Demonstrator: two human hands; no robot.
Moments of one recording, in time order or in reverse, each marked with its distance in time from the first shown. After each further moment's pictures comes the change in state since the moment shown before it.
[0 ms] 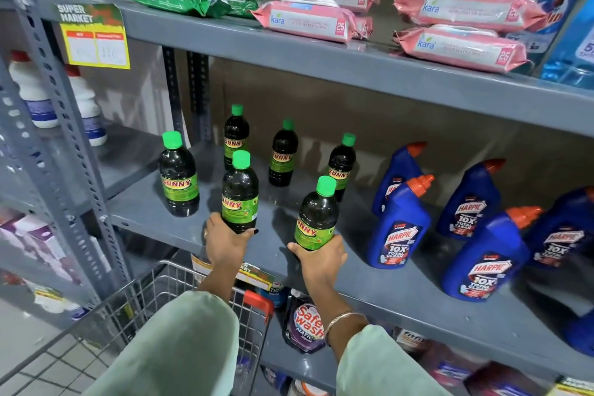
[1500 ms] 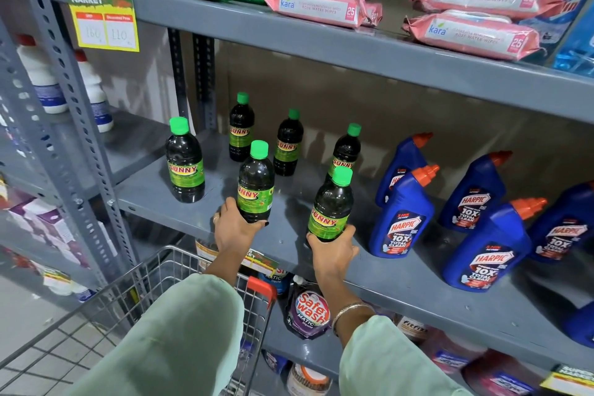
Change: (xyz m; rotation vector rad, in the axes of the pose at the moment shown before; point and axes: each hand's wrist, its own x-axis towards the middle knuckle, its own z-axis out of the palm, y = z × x) left_hand -0.001 -0.002 0.002 0.162 -0.097 0.098; right_hand 0.001 0.015 -0.006 0.153 0.052 -0.001
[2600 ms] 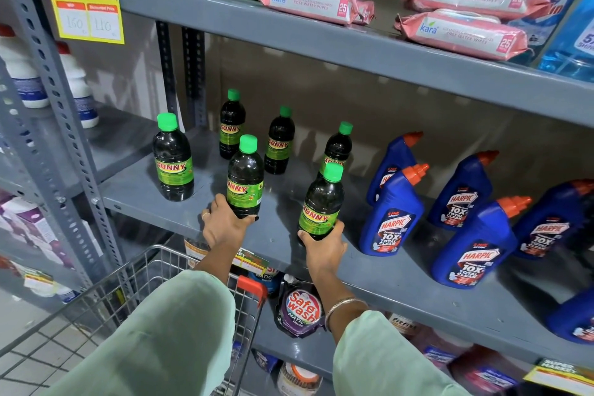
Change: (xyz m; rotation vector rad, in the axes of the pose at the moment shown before) left_hand 0.006 0.001 0.008 0.106 0.029 -0.038; right_hand 0.003 -0.004 -0.005 -0.035 -0.090 0.021
